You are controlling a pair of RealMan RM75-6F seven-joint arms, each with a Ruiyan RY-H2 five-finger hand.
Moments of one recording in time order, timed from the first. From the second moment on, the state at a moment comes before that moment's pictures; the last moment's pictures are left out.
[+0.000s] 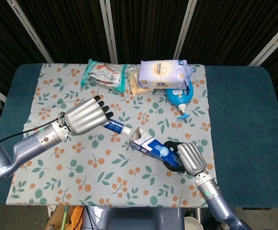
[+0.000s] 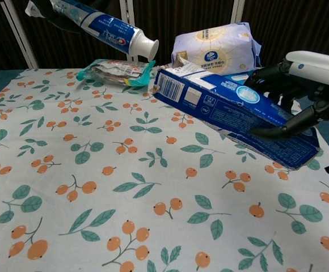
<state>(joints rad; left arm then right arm) -0.98 -0.99 -0.16 -1.64 1.75 0.93 0.27 0.47 -1.35 0.12 -1.98 -1.31 1.18 -0.19</state>
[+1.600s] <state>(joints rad) -1.06 -1.11 -0.18 -1.65 1.69 0.86 0.43 0.46 -1.31 0.13 -2.02 -1.31 1.17 -0.09</state>
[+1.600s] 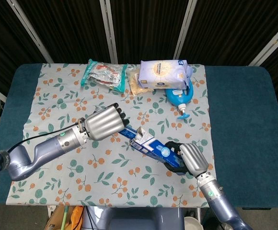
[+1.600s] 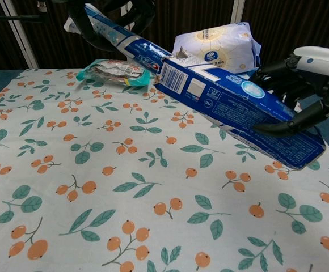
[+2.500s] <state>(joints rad) -1.19 -1.18 -0.32 -1.61 1.75 0.94 0.62 0.41 -1.44 0.19 -2.04 -1.32 1.25 0.21</state>
